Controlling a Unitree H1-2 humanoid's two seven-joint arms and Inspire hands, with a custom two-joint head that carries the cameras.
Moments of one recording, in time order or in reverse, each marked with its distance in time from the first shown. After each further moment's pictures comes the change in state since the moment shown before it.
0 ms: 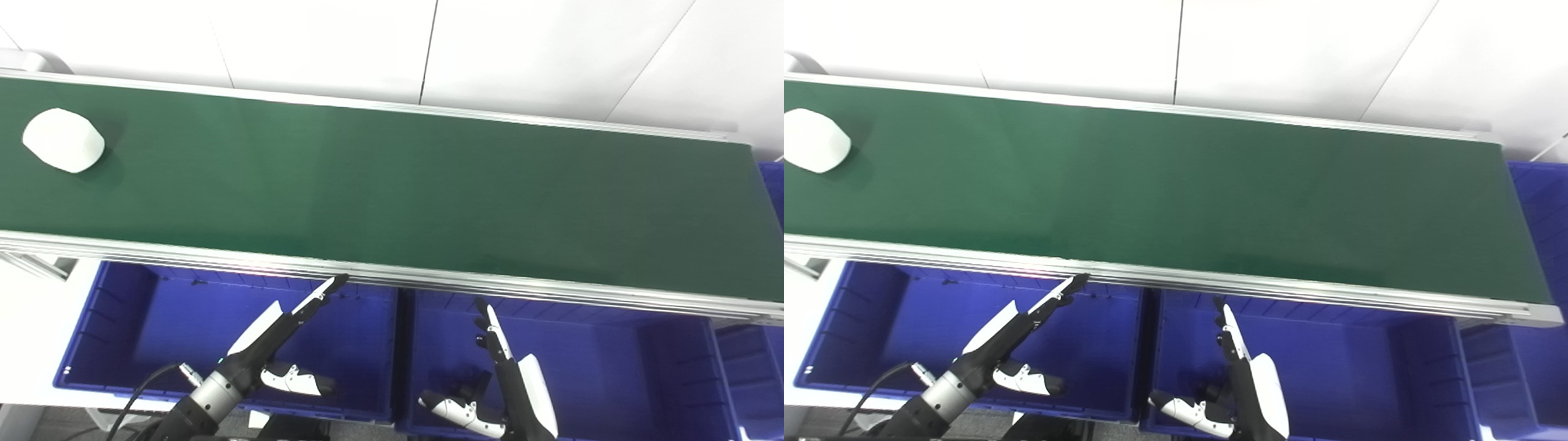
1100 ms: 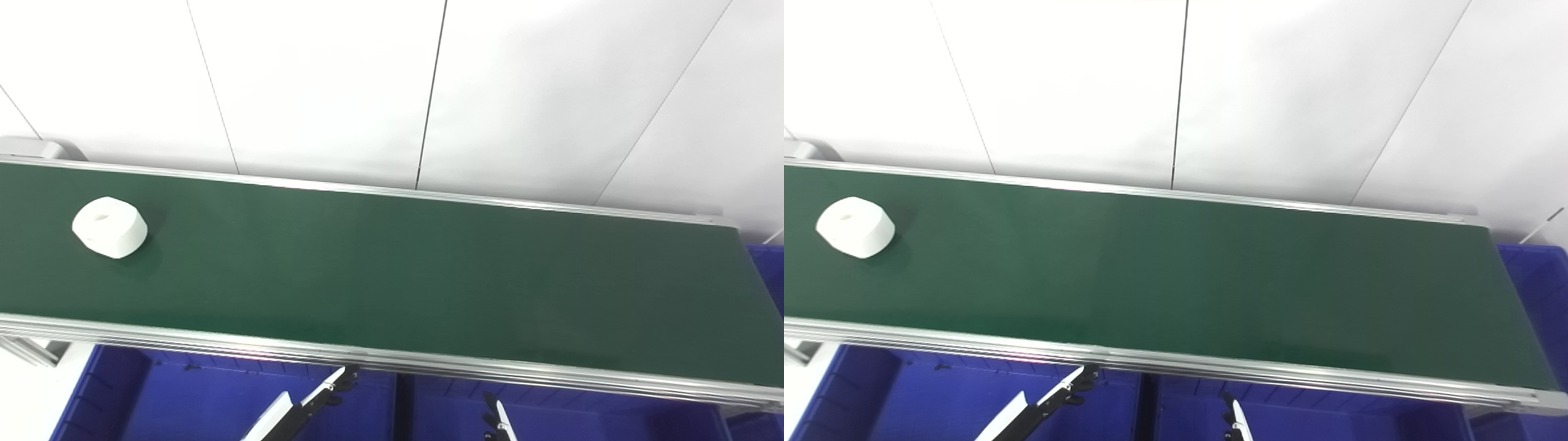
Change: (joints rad) left arm -0.092 0.025 -0.230 0.082 0.048 -0.001 0.299; right arm -0.033 -0.036 -0.021 0.132 0.053 -0.106 -0.045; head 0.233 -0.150
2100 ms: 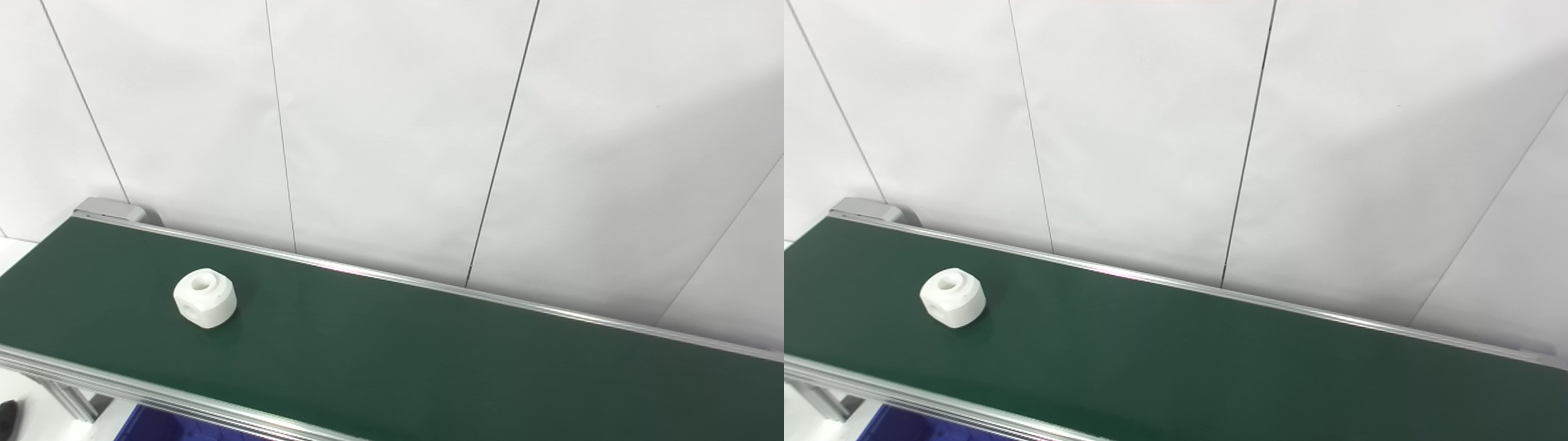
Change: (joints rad) left arm -0.110 0.003 -0.184 0.050 0.040 -0.003 0.234; right arm -0.069 -0.044 -0.042 0.082 0.035 -0.032 0.017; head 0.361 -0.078
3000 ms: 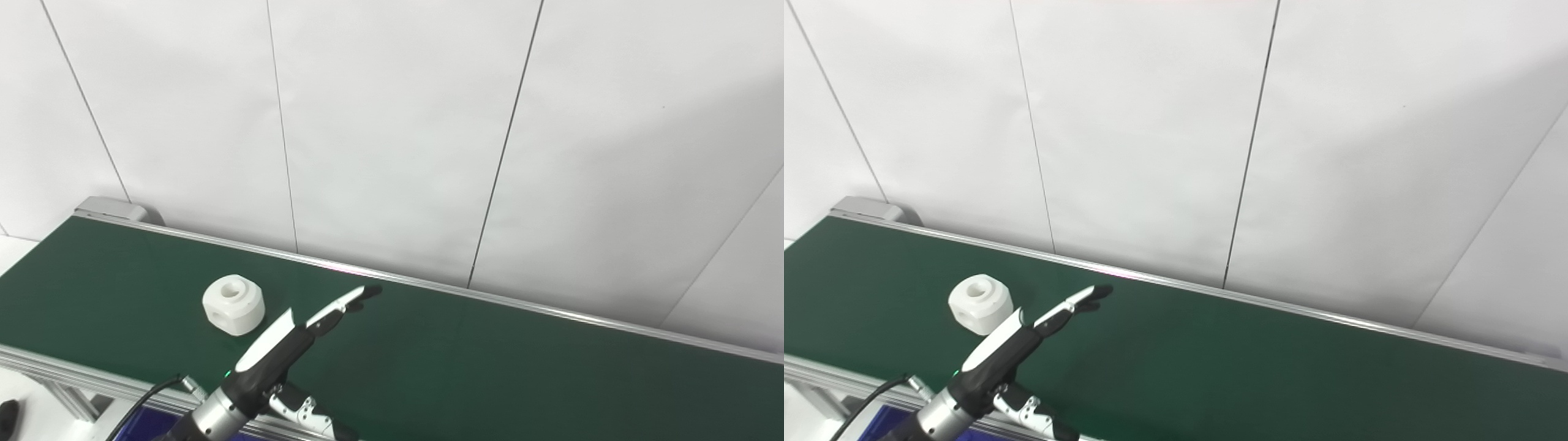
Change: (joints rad) left arm -0.133 0.089 0.533 -0.391 -0.140 0.015 -0.430; right arm -0.016 0.030 0.000 -0.039 0.038 -0.005 0.036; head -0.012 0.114
